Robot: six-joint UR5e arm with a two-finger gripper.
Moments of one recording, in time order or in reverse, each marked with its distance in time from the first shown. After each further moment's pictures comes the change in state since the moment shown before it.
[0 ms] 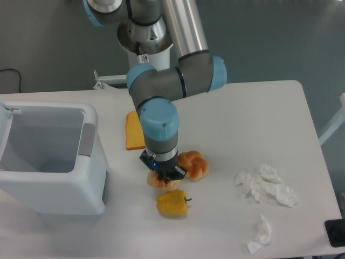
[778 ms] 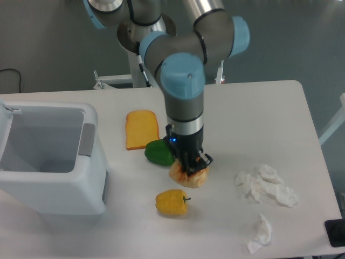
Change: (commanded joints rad) arm 0.101 0.090 0.100 -0.011 -0.090 0.180
